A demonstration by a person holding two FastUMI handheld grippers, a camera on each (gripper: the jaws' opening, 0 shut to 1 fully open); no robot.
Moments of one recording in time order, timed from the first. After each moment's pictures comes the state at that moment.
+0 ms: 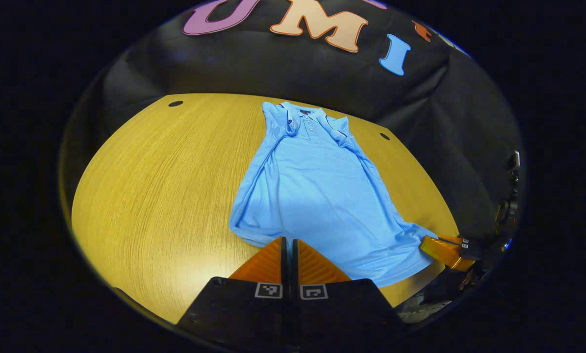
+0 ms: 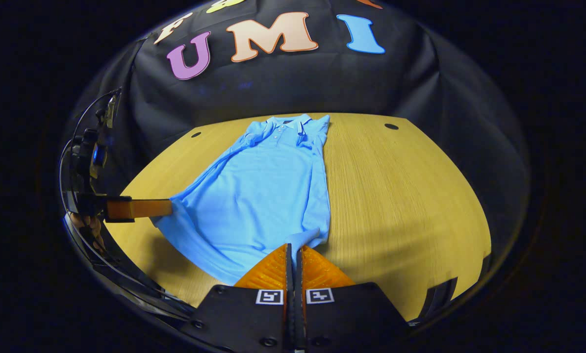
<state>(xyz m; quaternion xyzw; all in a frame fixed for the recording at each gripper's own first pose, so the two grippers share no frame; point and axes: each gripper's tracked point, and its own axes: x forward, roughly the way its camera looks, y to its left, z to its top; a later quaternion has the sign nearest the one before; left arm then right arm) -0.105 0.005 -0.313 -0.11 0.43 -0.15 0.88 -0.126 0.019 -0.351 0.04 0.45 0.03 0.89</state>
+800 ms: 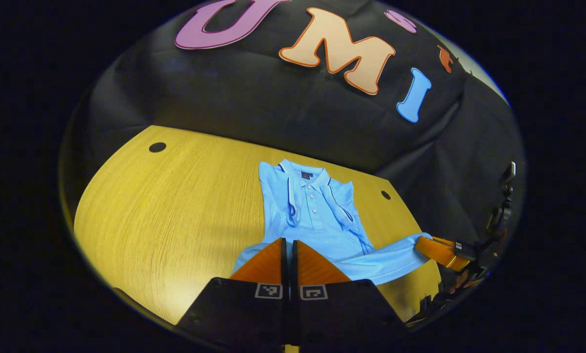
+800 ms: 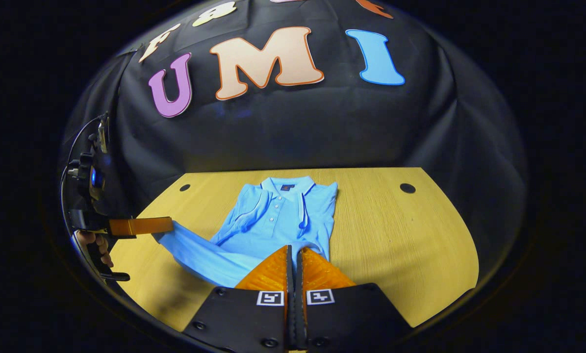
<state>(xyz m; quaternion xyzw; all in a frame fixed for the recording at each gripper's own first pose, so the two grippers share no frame) 0.091 0.024 -0.254 -0.16 0.36 -0.16 0.91 0.095 0.027 -0.313 0.04 0.37 0.02 0.93</state>
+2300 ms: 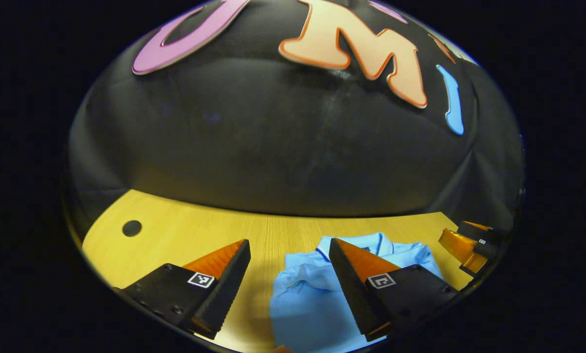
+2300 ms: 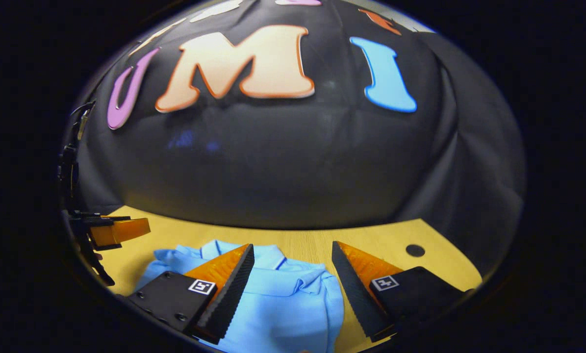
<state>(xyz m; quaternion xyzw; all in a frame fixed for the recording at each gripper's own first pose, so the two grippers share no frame) 0.296 0.037 -0.277 -0.07 0.21 -0.10 0.97 0.282 0.009 -0.349 -0.03 0.21 -0.06 0.97</state>
